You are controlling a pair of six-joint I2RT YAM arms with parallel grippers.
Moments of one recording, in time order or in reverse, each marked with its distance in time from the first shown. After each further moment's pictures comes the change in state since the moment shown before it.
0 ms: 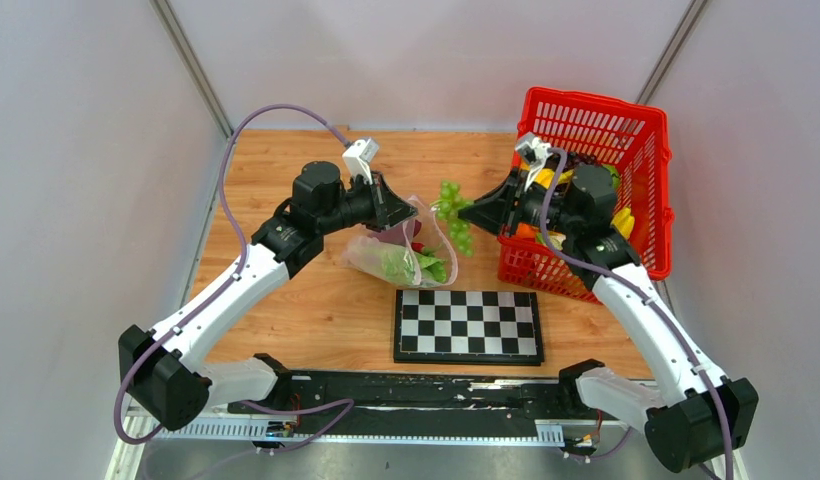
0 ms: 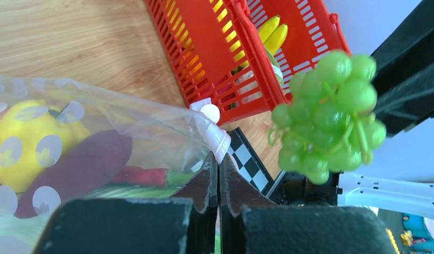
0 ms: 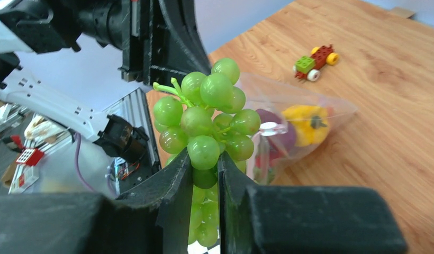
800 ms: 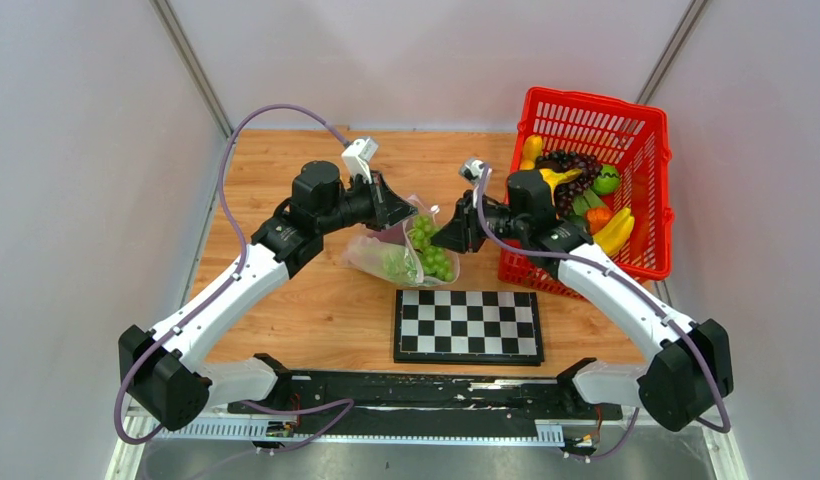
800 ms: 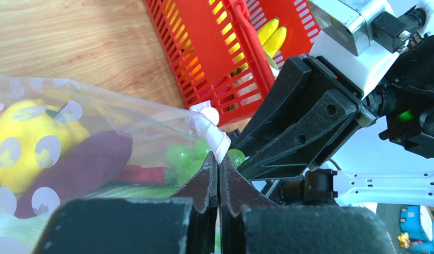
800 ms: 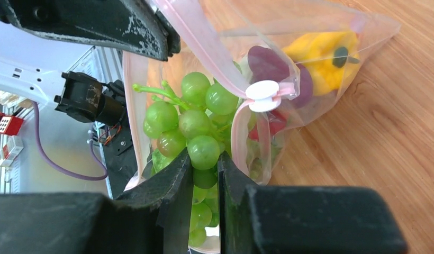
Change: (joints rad) left arm 0.000 0.000 0.000 0.007 0.000 -0.014; right arm 0.217 0.187 -0.020 -0.130 0.166 -0.128
